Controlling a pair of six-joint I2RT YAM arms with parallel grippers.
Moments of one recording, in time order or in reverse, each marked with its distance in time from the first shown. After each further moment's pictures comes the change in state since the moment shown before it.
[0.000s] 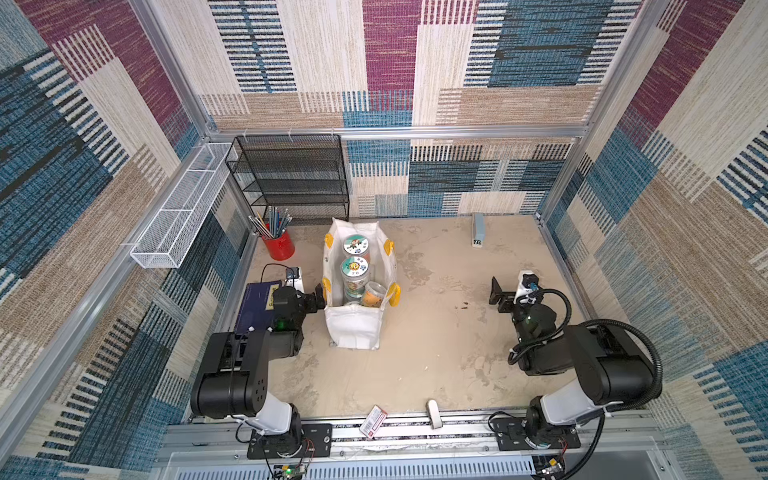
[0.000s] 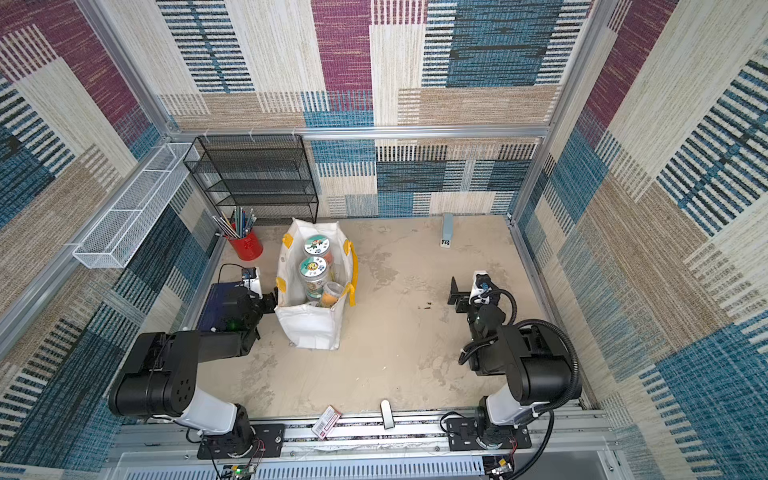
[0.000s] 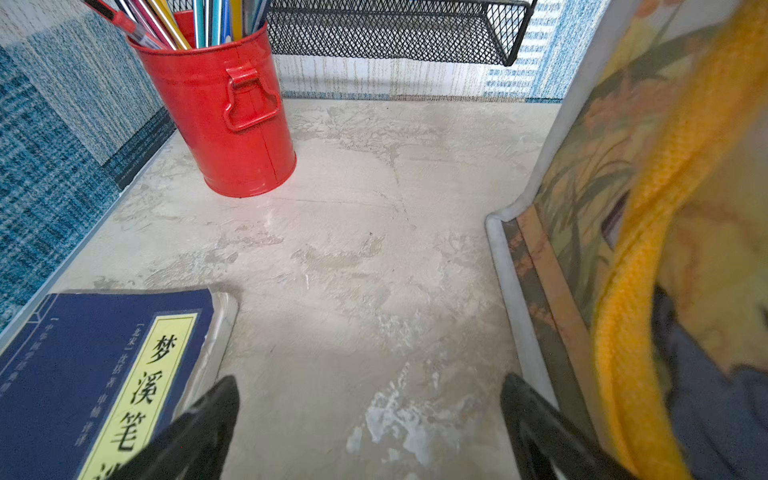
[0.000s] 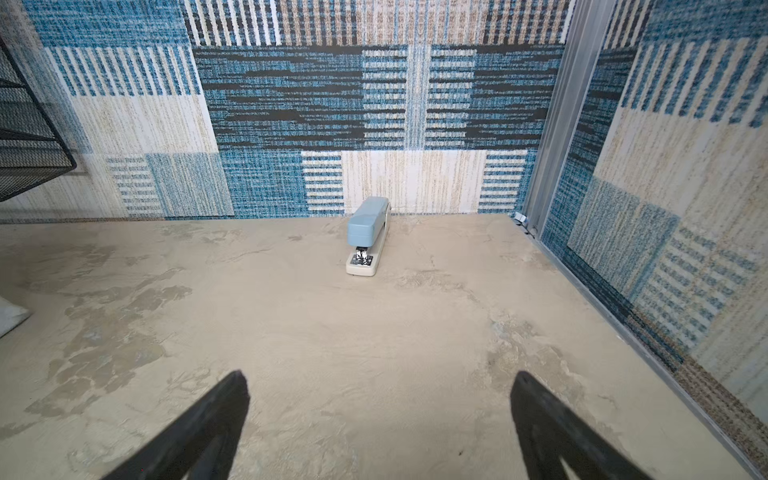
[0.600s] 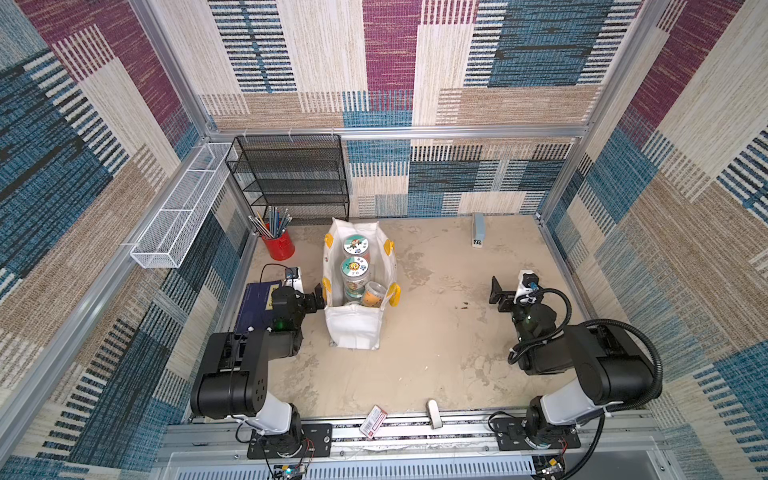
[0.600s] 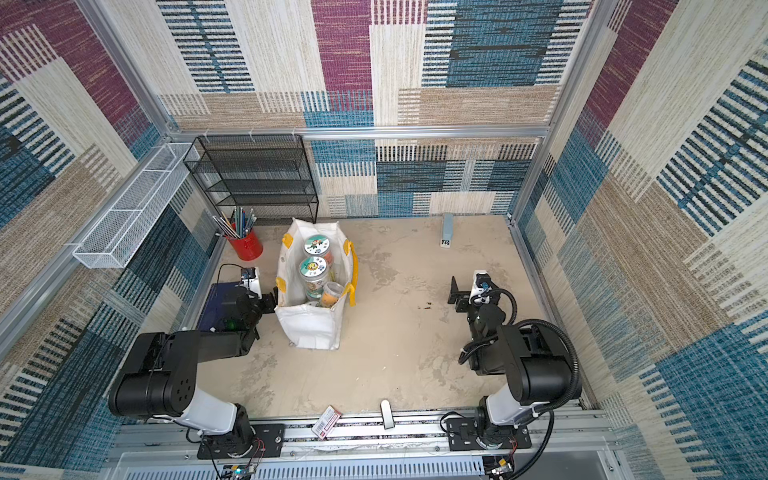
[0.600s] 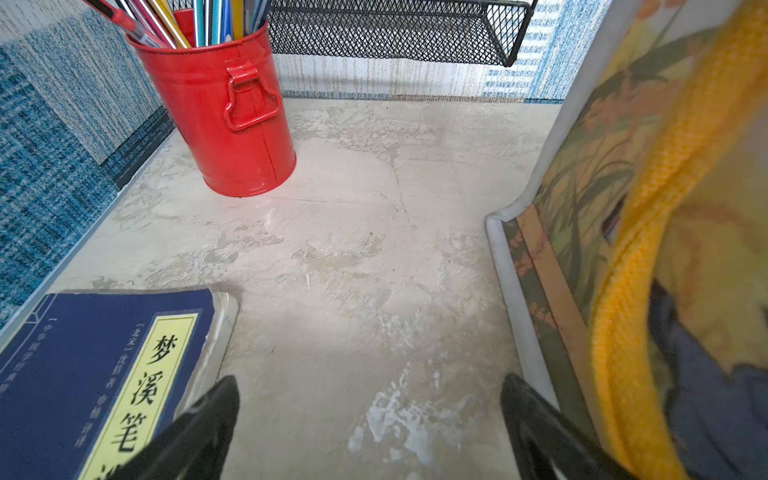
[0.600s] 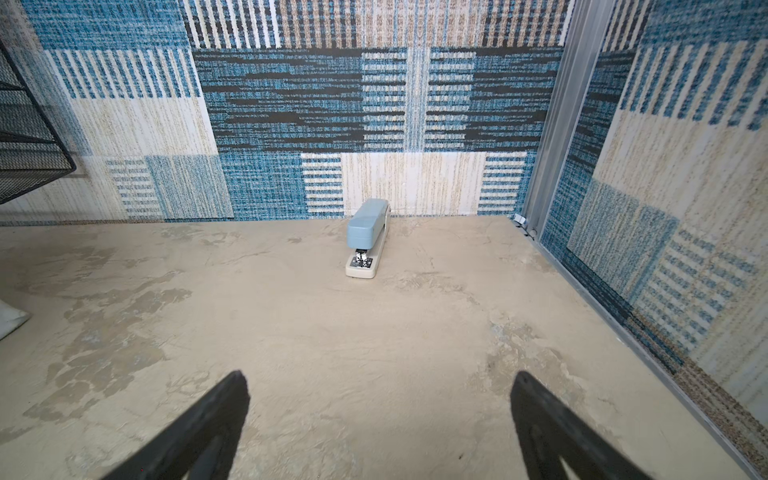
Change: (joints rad) left arm 0.008 0.000 0.000 0.000 0.013 0.000; right arm -0.001 0.000 0.004 -0.001 0.002 0.001
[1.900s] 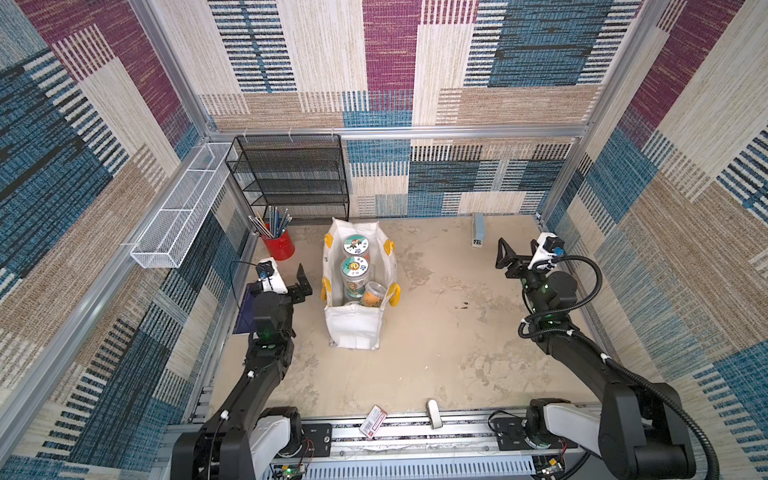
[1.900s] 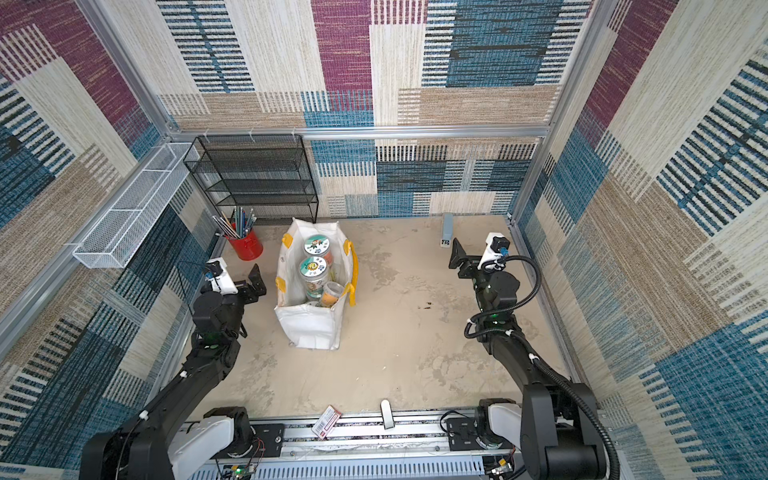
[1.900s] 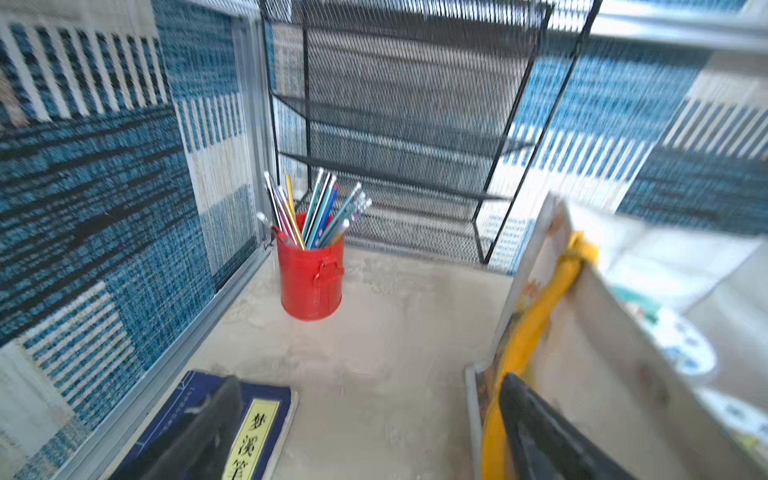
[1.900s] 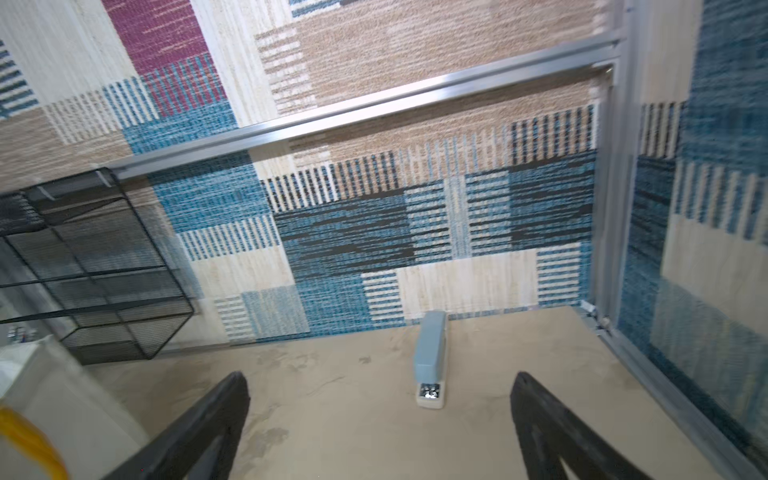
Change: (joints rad) left arm -0.024 -0.589 0.018 -0.238 -0.165 -0.155; right arm 0.003 -0.377 0.357 -0.610 -0.173 0.264
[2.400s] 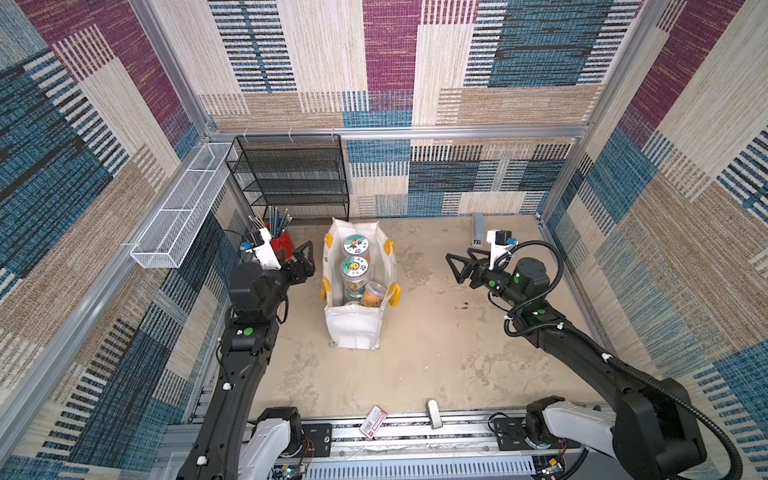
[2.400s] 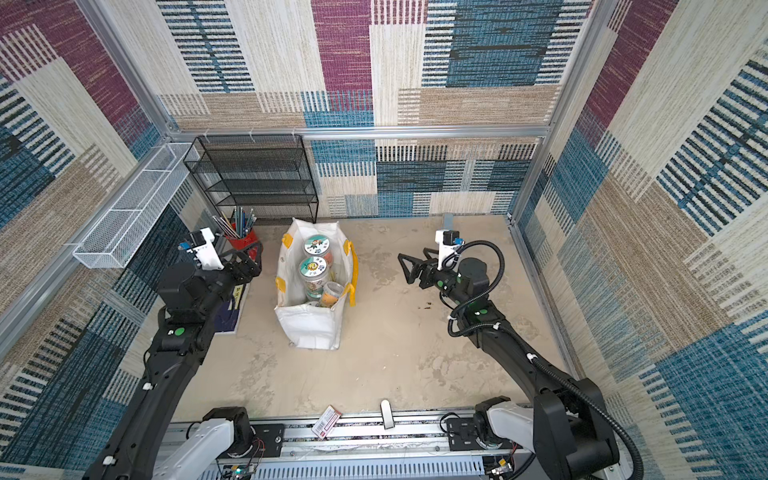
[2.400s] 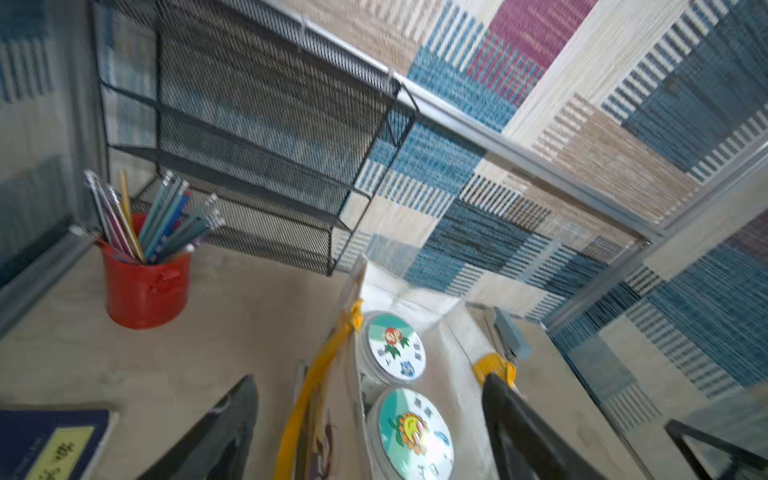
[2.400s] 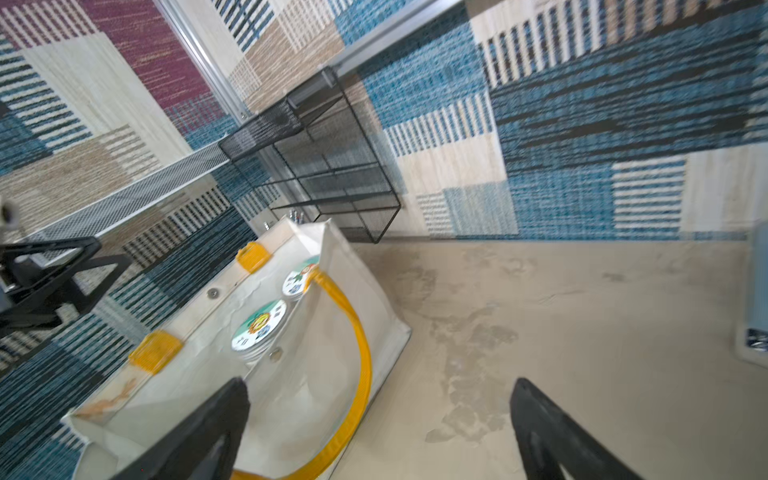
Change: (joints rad) left arm 0.000 -0.006 0.419 -0.585 0.436 -0.263; right arm 0.311 0.011 0.129 -0.308 -0.256 0.146
